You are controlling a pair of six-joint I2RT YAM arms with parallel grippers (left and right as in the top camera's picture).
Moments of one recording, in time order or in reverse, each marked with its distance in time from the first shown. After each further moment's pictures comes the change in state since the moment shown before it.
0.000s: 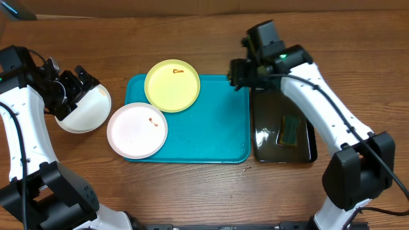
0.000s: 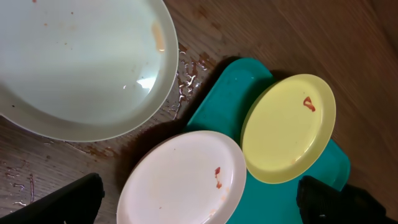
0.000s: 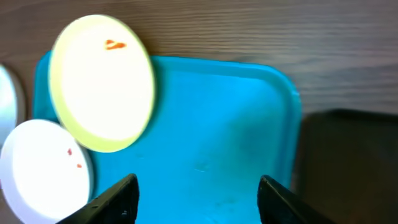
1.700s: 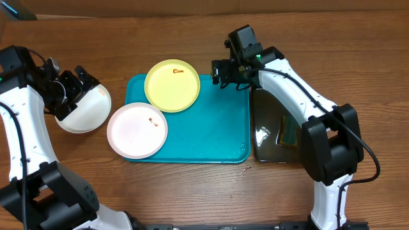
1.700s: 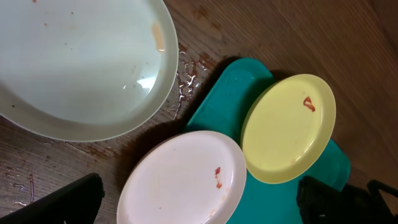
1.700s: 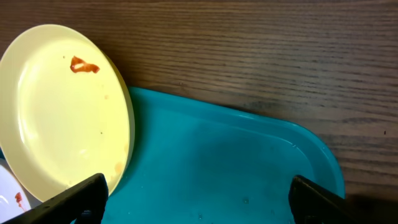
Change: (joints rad) left arm 0.000 0.000 0.000 0.000 0.000 0.000; right arm 0.022 0.231 0.061 0.176 0.033 -0.043
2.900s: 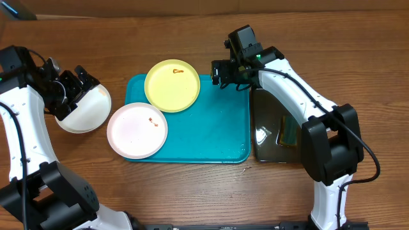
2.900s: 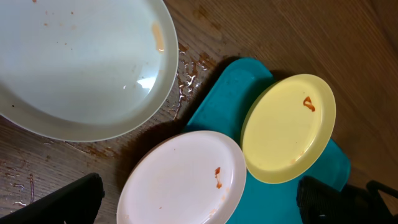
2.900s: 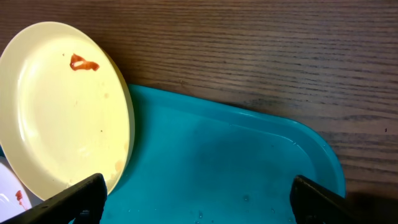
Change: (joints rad) left arm 0.000 0.000 0.000 0.000 0.000 0.000; right arm 0.000 0.000 0.000 -0.005 -0.003 0.000
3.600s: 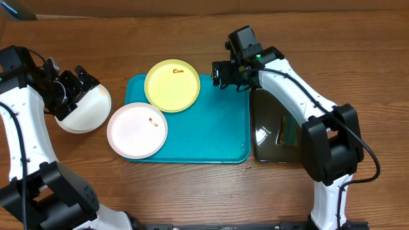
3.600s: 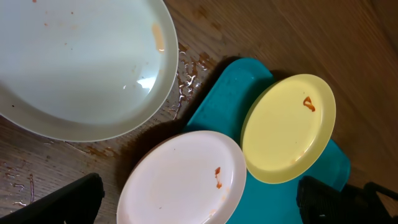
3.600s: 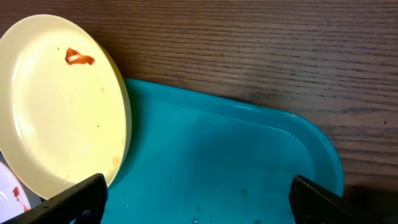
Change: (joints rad) left arm 0.000 0.000 0.000 0.000 0.000 0.000; right arm 0.000 0.000 0.000 -0.018 0.000 0.000
